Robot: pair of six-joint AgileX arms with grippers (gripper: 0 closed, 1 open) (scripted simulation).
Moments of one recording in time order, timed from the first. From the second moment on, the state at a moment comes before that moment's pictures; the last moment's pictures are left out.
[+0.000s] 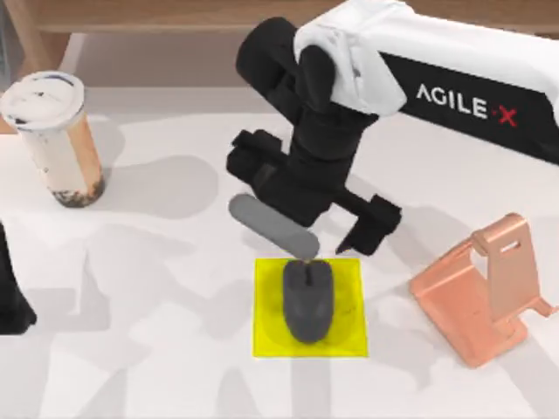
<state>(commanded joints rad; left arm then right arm) 0.00 0.00 0.00 0.00 0.00 0.00 0.70 2.22 1.88 -1.10 -0.03 -1.84</state>
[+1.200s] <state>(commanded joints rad) 0.00 0.00 0.00 0.00 0.00 0.00 -0.12 2.20 1.81 -1.15 -0.01 0.06</state>
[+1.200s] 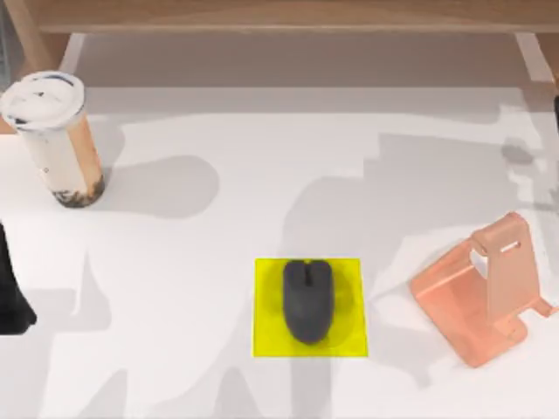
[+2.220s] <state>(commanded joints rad) 0.00 0.00 0.00 0.00 0.00 0.00 -0.14 2.28 1.65 -0.92 -0.01 0.09</state>
